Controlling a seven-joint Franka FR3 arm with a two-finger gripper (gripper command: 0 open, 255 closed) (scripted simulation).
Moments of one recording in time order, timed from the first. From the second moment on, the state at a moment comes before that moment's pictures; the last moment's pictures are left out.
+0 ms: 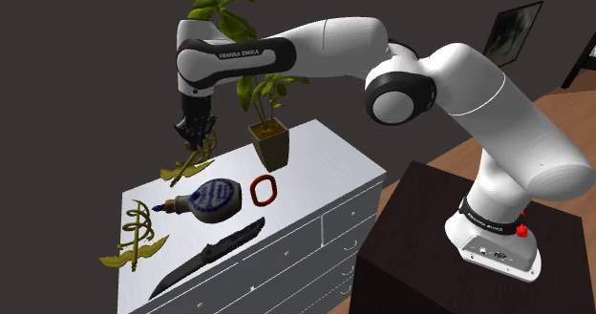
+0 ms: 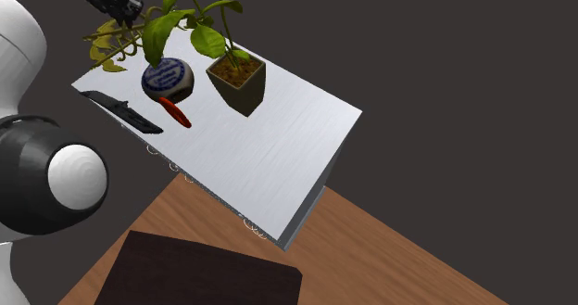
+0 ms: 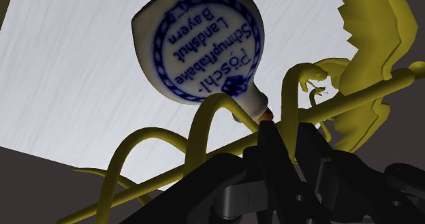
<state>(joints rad) 0.45 0.87 -0.13 -0.82 0.35 1.90 0.15</state>
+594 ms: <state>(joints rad) 0.46 0.88 -0.12 -0.93 0.36 2.01 0.12</state>
